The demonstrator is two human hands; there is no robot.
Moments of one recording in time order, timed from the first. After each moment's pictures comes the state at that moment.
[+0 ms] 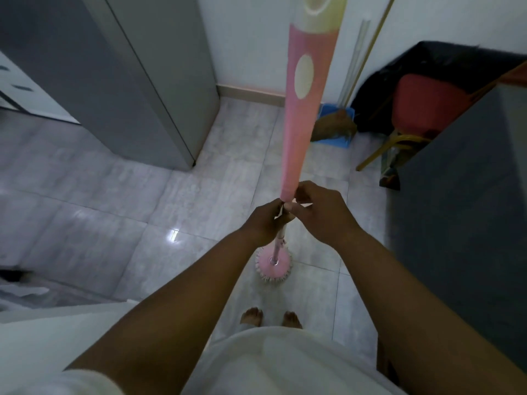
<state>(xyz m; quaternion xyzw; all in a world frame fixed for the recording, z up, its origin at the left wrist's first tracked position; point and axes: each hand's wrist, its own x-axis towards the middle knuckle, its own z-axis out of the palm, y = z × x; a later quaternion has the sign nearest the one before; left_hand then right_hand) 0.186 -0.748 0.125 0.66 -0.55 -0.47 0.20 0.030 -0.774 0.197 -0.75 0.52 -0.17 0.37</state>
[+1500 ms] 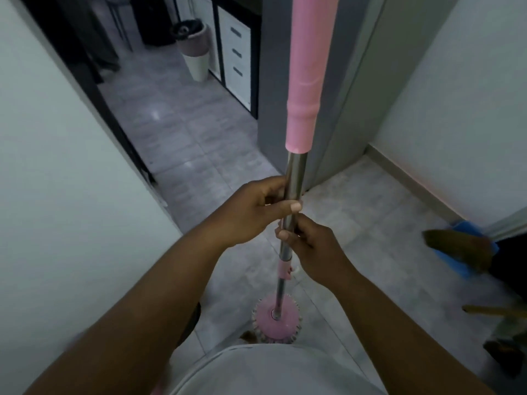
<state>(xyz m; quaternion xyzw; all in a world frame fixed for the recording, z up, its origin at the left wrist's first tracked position) 0.414 -0.518 0.304 0.68 -0.40 -0.31 0.53 0.284 -0.641 0.240 -0.83 0.16 -0.07 0.52</state>
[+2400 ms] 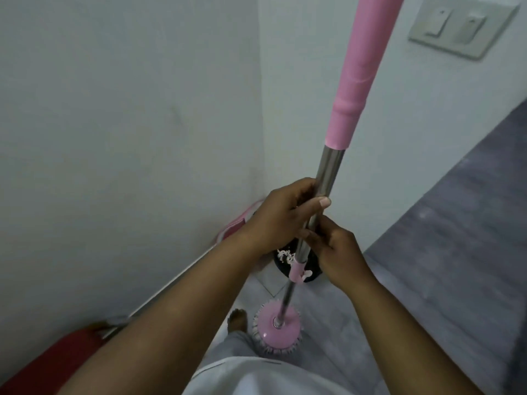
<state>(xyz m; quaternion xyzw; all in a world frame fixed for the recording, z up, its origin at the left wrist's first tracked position) 0.255 -0.300 0.310 0.79 0.16 0.14 0.57 0.334 -0.430 0.245 -0.75 -0.36 0.26 0.49</state>
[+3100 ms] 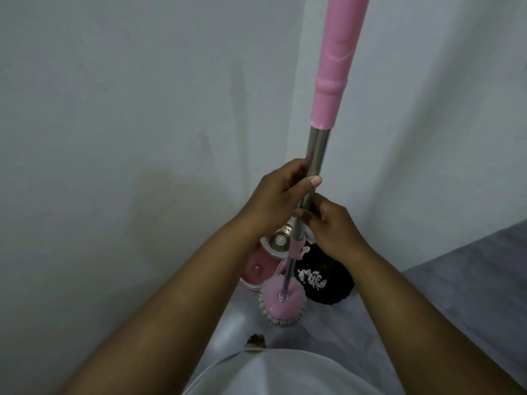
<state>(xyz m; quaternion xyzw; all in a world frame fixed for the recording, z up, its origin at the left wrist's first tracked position) 0.265 -0.085 0.298 0.77 0.17 0.16 0.59 0.352 -0.207 0.248 -0.78 -0.37 0.26 0.44</state>
